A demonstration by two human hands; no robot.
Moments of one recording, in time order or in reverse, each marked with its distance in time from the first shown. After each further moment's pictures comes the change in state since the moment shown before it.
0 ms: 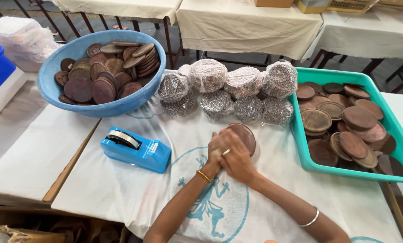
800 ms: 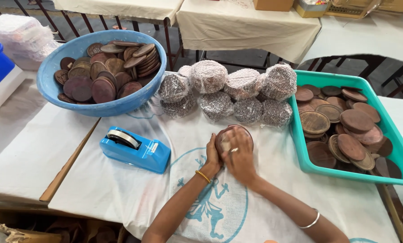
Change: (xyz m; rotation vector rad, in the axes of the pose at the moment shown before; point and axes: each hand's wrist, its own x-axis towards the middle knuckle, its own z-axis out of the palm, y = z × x) left_hand -0.025 0.027 0.045 0.041 0.131 -0.024; right_hand -0.015 0.010 0.013 -0.072 0.012 0.097
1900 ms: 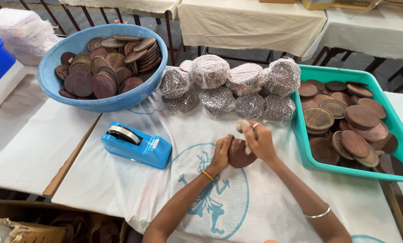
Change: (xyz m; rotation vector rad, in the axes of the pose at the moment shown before) left_hand -0.022 -0.011 0.005 0.562 -0.342 0.492; right_hand 0.040 0.044 -0.042 0.173 0.039 -0.188
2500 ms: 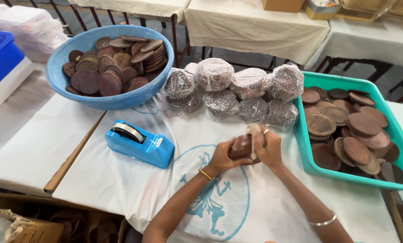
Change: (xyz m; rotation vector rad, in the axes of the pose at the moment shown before) left_hand -0.005 0.084 0.010 0.389 -0.178 0.186; right_hand -0.023 0.024 0.002 0.351 0.031 0.634
